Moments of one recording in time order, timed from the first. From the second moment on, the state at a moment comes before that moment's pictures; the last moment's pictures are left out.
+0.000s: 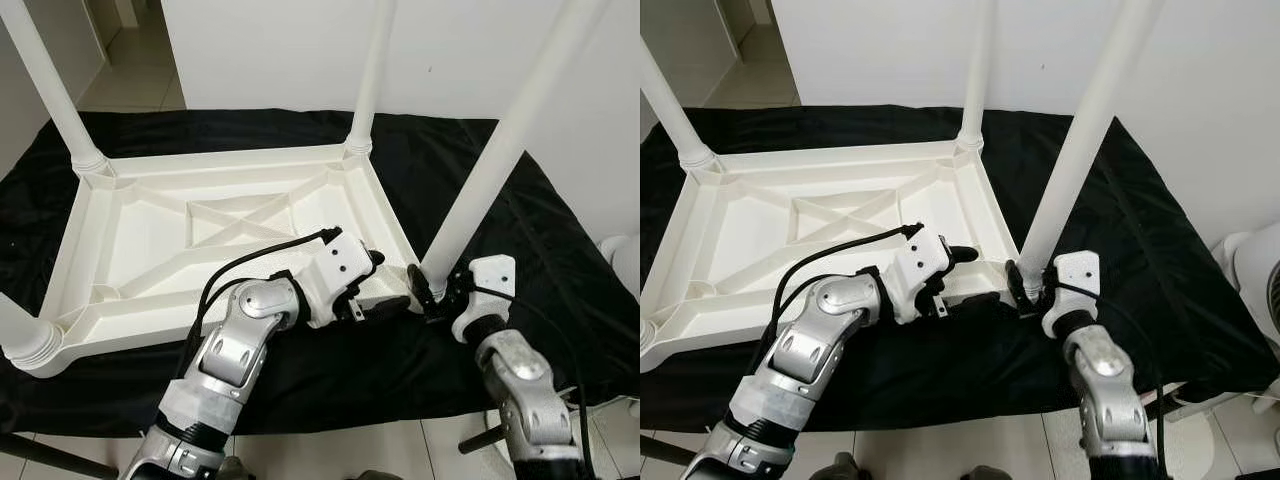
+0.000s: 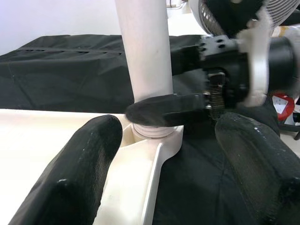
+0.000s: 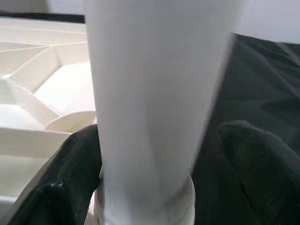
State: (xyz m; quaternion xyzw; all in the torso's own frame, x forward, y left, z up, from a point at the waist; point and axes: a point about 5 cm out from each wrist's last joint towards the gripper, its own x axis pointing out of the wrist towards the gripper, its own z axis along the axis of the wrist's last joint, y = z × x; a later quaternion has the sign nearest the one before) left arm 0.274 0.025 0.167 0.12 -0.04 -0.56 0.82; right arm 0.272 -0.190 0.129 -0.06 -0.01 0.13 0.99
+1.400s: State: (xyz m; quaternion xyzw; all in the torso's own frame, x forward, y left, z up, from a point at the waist) left arm 0.276 0.021 0.170 0.13 -0.05 -0.57 0.81; right arm 0.289 -0.173 0.122 -0.03 -0.01 0.06 1.00
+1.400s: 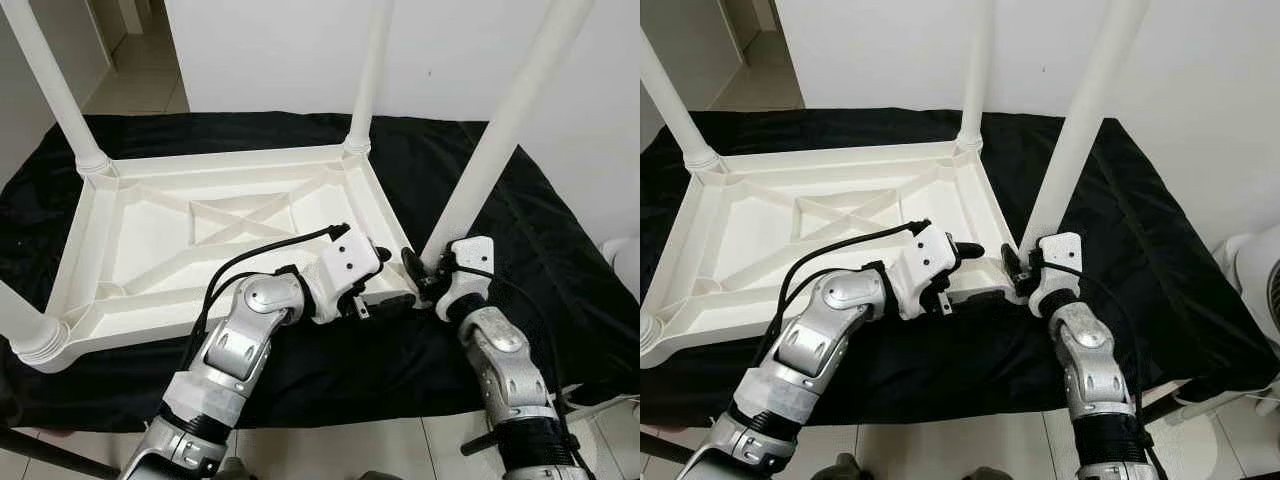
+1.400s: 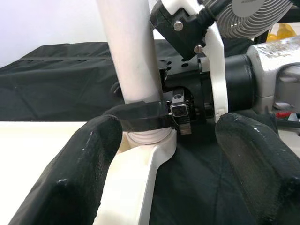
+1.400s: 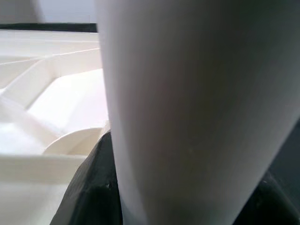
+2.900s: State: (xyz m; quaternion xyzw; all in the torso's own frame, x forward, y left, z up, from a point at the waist) left arm 0.276 0.020 0.168 0.13 -0.05 -0.57 0.81; right arm 0.272 -0.177 0.125 -0.05 -0.01 0.10 0.99
